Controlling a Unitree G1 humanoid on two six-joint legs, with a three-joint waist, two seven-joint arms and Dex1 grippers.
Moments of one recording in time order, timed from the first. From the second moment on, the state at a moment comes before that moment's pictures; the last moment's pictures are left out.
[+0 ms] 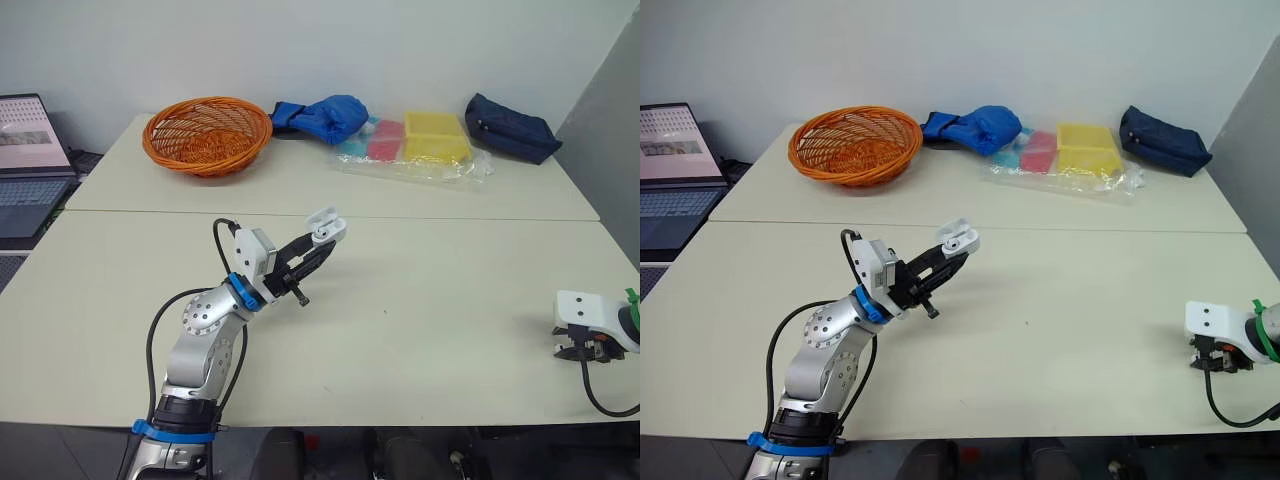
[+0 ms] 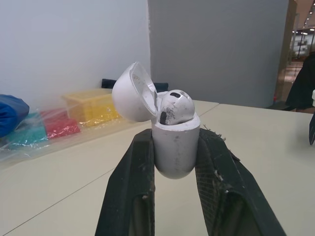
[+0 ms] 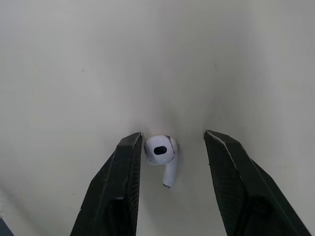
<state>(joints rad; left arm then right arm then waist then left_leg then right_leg) -0.27 0.30 -0.01 -0.09 -0.40 0.02 -0.80 -0.18 -1.24 0.11 0.23 -0.05 0.15 1.30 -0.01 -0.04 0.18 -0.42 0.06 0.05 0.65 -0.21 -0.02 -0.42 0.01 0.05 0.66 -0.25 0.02</state>
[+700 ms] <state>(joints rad) -0.28 0.30 0.00 -0.09 -0.40 0.03 -0.80 -0.19 -1.23 0.10 0.20 -0.05 0.28 1.33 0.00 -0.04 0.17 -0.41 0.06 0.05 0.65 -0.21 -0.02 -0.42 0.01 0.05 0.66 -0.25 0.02</state>
